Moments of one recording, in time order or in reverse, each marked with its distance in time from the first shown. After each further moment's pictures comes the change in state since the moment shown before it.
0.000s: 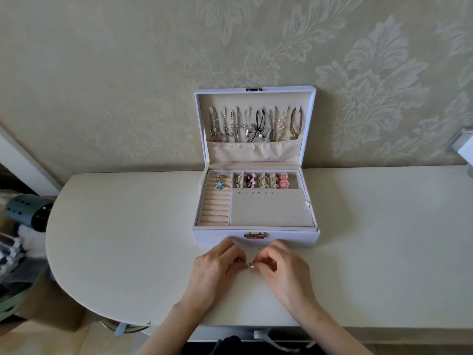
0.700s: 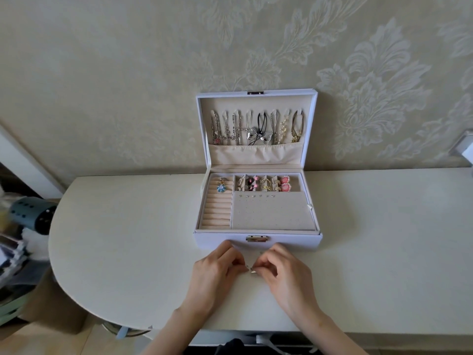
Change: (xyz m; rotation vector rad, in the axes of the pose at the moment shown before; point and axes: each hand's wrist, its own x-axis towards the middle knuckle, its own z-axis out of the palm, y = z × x) left_hand -0.003 -0.002 0.002 0.010 0.022 -0.067; right_hand 0.000 -0.001 0.001 -0.062 -0.053 0.002
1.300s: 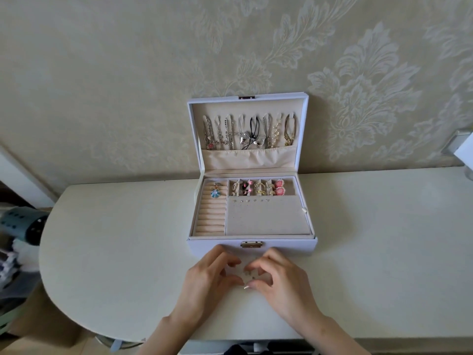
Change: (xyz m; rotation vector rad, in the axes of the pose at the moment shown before) left_hand 0.002 -0.003 -0.009 -0.132 -0.097 -0.027; right_hand 0.001 0.000 -0.009 0.032 -0.069 -0.110
